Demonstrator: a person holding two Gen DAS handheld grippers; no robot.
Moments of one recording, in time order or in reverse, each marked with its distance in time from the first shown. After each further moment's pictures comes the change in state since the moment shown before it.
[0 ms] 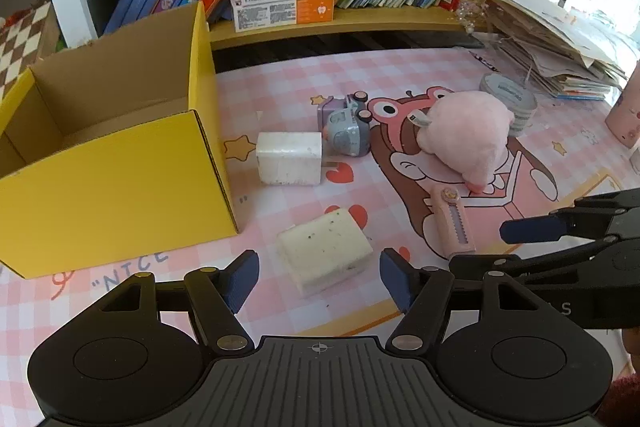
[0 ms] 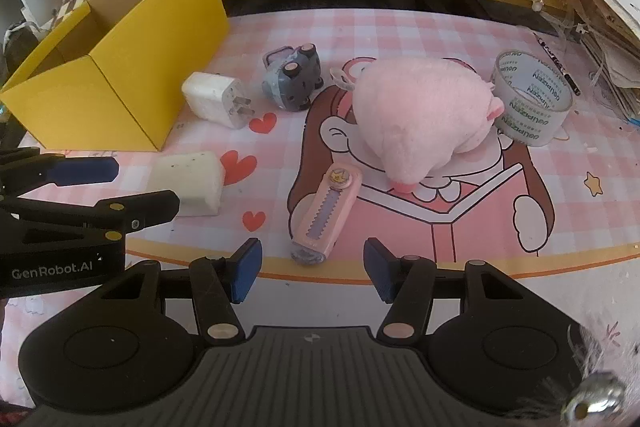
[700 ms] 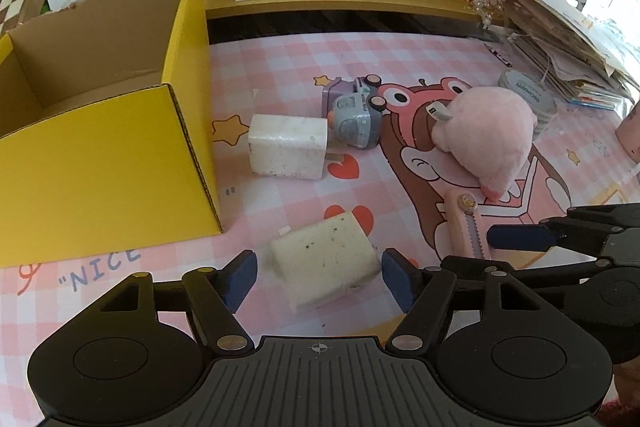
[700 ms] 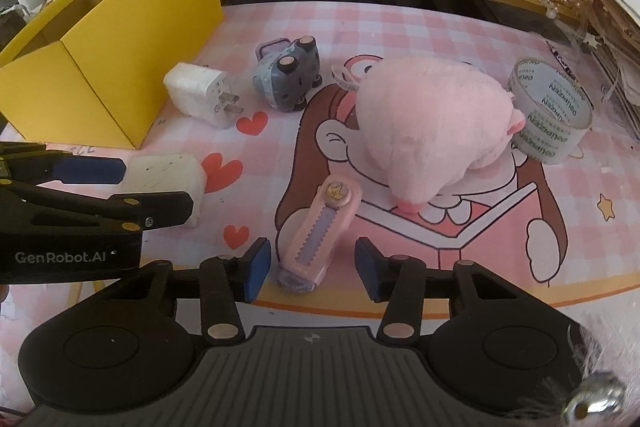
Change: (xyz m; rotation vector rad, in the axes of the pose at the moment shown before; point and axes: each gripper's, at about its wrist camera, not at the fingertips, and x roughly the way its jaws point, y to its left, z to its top) left arm 0.035 0.006 0.009 -0.054 0.058 -0.030; right arm 0.026 0.001 0.008 -0.052 0.004 -0.032
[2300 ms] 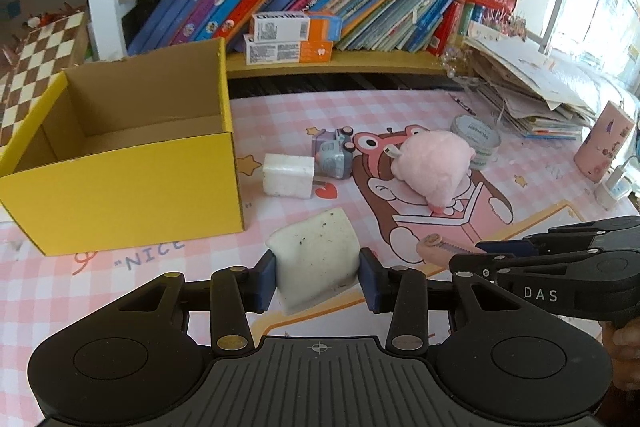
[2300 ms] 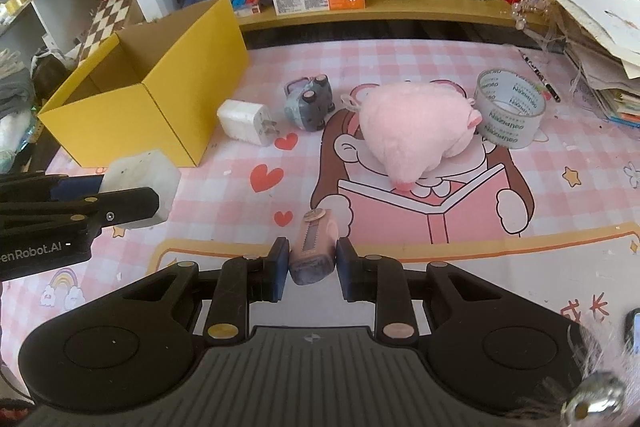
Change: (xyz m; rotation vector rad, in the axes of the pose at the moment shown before) left arm -0.101 -0.005 -0.031 -0.004 -0.170 -0.015; right arm -0.082 0.006 -0.027 0.082 -0.104 0.070
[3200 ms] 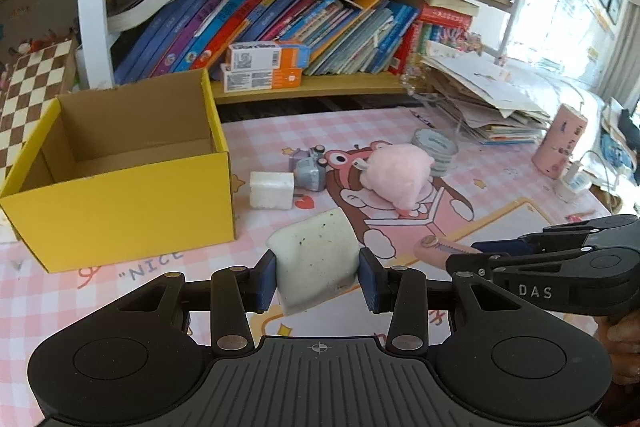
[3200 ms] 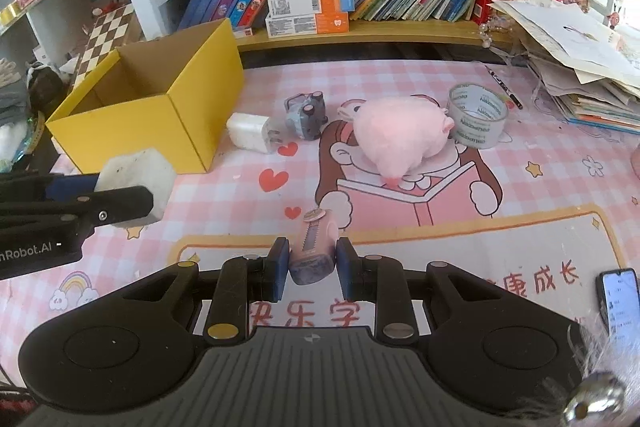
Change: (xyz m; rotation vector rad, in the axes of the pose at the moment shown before) left arm -0.042 0.013 -0.014 0.067 -0.072 -0.112; right arm -0.045 0.038 -0.021 0.024 -0.064 -0.100
